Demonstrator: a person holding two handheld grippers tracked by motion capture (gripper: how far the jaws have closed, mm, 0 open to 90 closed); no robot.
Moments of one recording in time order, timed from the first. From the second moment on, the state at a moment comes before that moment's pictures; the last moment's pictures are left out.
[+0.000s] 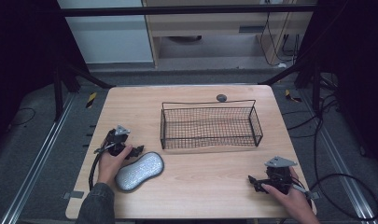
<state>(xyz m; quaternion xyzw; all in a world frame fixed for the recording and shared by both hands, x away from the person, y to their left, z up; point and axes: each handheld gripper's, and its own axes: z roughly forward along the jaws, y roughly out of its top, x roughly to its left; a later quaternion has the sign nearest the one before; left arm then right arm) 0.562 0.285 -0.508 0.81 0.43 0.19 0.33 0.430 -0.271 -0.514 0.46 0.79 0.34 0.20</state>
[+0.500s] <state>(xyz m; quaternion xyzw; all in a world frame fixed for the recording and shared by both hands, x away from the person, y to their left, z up) 0.546 0.285 -0.480 0.81 0.43 0.22 0.33 0.430 -0.271 -0.514 0.46 0.79 0.34 0.20</state>
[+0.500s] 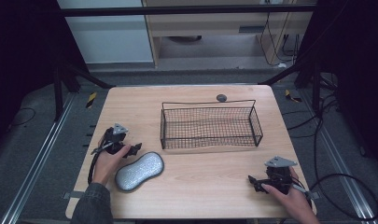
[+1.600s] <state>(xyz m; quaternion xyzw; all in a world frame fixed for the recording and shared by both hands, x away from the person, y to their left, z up) 0.474 0.232 -0.429 0.90 0.34 0.18 0.22 0.430 -0.272 -0.514 0.46 0.80 0.34 0.20</state>
